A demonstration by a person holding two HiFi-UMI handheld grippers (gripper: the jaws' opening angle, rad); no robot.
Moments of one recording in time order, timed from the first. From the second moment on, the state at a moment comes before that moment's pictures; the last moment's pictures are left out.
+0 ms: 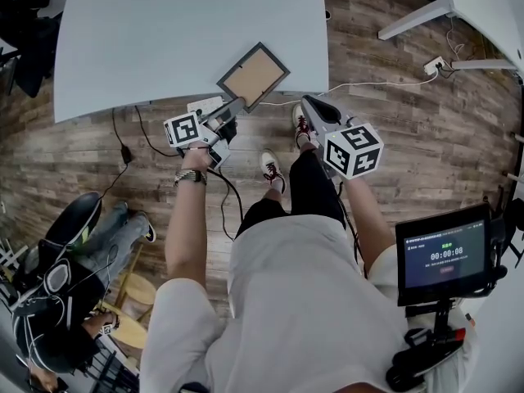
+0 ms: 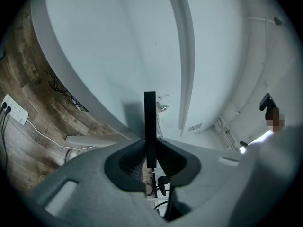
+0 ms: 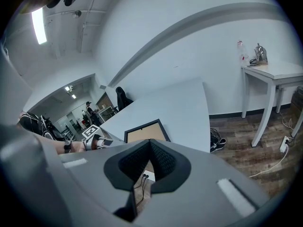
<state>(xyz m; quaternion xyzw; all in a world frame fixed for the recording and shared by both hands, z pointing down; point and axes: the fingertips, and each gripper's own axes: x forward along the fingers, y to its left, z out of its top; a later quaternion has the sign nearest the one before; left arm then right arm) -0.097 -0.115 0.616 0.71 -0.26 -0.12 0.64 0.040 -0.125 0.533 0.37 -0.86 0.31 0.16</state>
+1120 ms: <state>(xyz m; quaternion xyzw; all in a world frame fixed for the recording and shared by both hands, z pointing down) -0.126 -0.126 0.643 0.72 -0.33 -0.07 0.61 0.034 -0.124 0.536 0.36 -0.86 0.30 0.18</state>
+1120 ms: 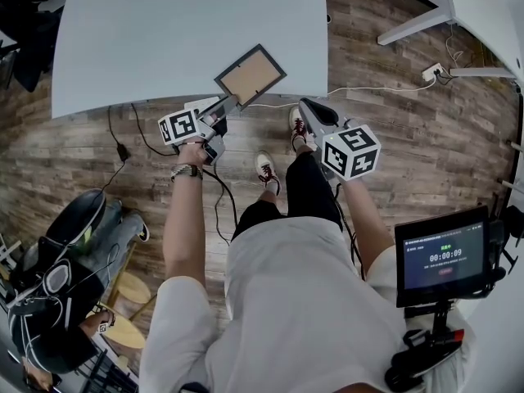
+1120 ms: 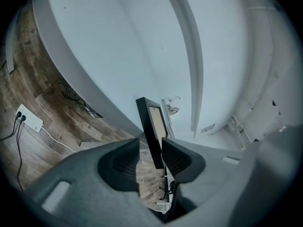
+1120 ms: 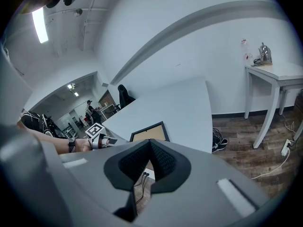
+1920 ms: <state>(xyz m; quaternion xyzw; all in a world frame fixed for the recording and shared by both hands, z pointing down) -0.166 -0.128 0.571 0.77 -0.46 0.02 0.44 0.020 -0.138 0.473 0.36 -0.89 0.23 0.16</state>
